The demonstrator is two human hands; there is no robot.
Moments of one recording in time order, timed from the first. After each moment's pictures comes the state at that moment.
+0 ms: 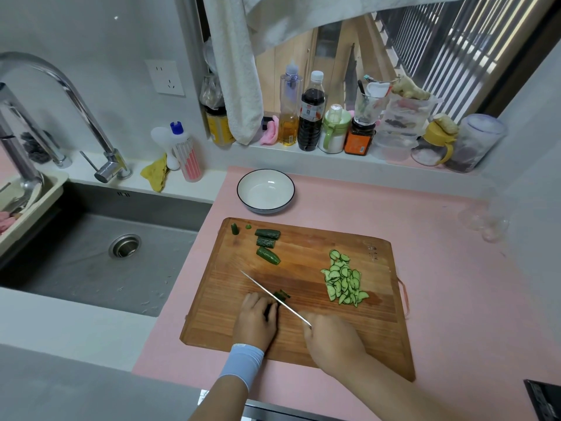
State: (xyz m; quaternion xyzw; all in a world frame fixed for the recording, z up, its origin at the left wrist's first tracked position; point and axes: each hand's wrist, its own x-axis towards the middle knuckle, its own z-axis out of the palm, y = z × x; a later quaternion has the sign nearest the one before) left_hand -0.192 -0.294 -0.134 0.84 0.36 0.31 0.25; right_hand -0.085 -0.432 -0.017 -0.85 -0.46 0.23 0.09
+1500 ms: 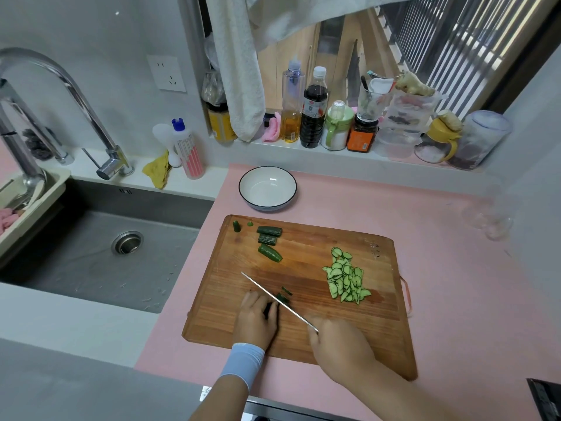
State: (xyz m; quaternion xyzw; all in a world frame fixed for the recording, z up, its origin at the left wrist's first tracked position) left_hand -0.196 -0.297 -0.133 0.84 0.37 0.30 0.26; right_hand -0.086 -0.446 -0.018 -0.85 -0.47 0.23 0.10
